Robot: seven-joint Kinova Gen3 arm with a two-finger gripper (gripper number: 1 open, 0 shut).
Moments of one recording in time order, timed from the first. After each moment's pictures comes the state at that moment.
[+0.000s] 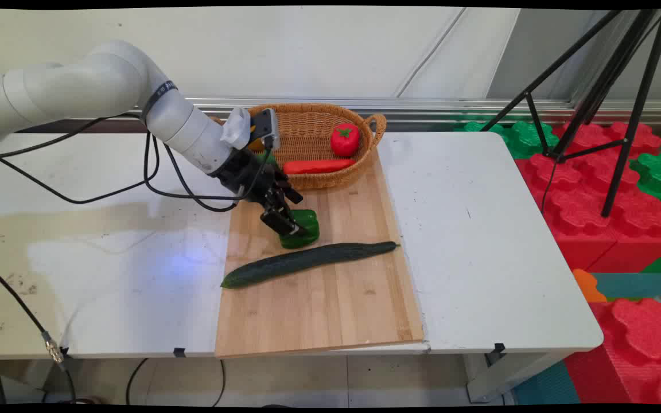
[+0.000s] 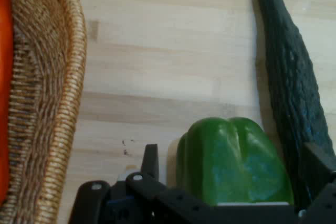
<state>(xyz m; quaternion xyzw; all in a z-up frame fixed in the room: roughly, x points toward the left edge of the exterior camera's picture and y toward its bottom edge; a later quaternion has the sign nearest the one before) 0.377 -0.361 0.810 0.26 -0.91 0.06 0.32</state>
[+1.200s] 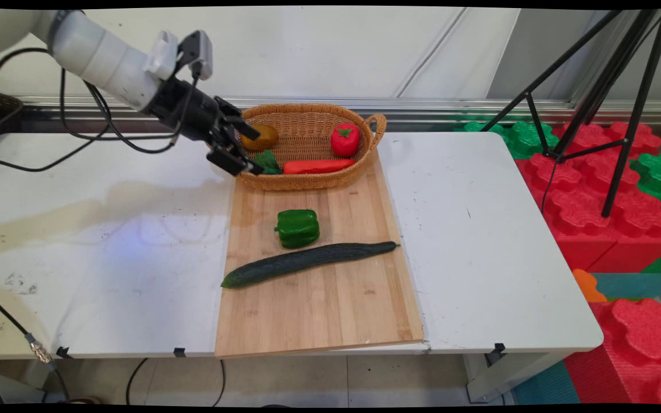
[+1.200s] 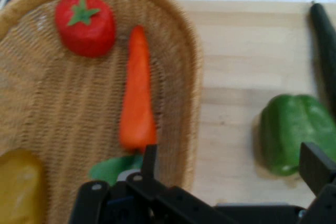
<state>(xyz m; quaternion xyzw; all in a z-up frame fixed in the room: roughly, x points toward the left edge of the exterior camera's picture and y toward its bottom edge) 0.463 -0.343 0.908 0.26 -0.90 0.15 0.32</state>
